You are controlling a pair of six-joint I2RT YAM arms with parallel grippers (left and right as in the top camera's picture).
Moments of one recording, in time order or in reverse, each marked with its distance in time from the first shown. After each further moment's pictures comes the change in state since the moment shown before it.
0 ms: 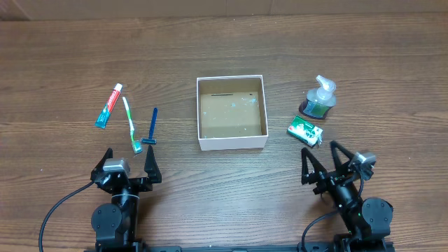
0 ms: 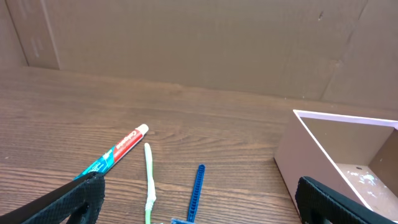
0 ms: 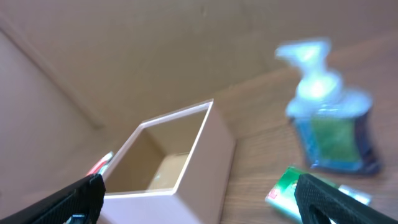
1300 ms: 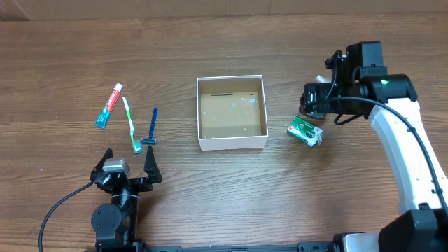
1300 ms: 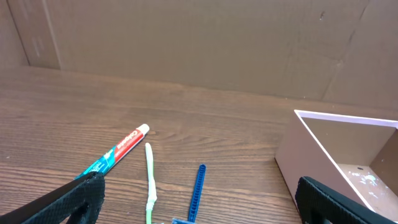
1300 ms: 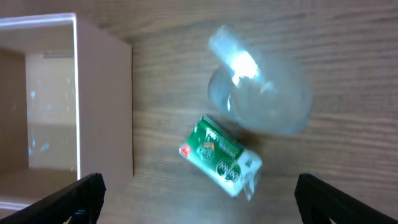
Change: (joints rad) left arm 0.000 0.000 -0.001 0.000 -0.003 0.000; right arm -0.001 1.546 1.344 -0.888 0.190 -0.397
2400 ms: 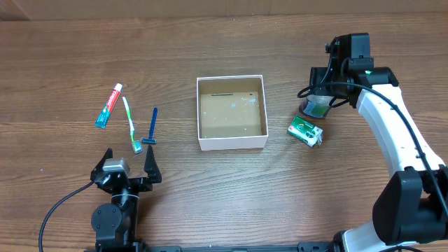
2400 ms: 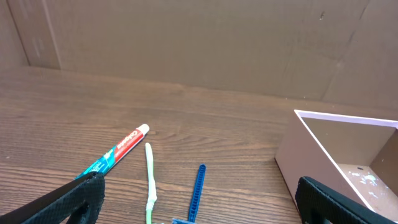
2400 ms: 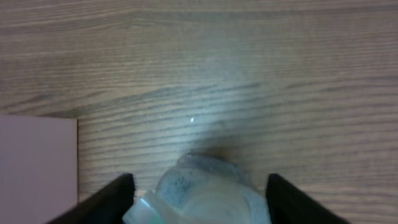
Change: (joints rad) left arm 0.000 0.000 0.000 0.000 0.000 0.000; right arm 0.000 0.154 0.000 0.267 0.152 0.012
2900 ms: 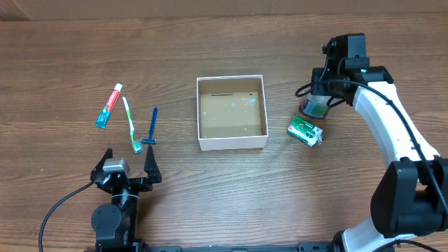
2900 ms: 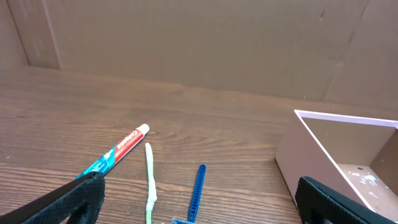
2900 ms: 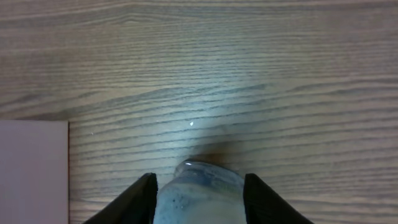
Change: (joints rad) left arm 0.000 0.000 0.000 0.000 0.000 0.000; right arm 0.000 0.047 0.000 0.023 0.000 -0.008
